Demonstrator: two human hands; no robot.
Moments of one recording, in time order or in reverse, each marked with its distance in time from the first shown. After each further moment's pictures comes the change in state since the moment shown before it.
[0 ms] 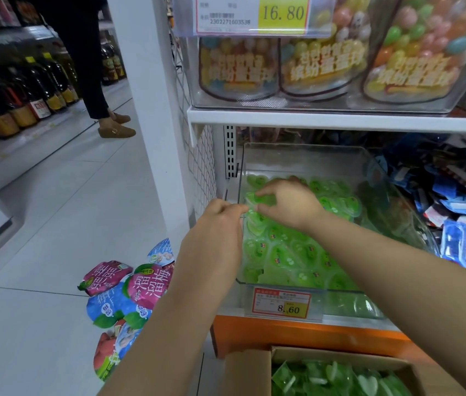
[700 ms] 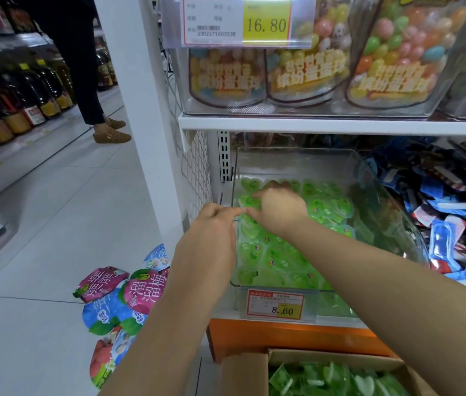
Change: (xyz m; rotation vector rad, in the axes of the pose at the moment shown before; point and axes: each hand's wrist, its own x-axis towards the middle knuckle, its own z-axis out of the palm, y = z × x) left_hand 0.000 0.000 0.002 -0.008 0.017 -0.006; right_hand -0.004 -0.016 0.007 -0.114 0.022 0.148
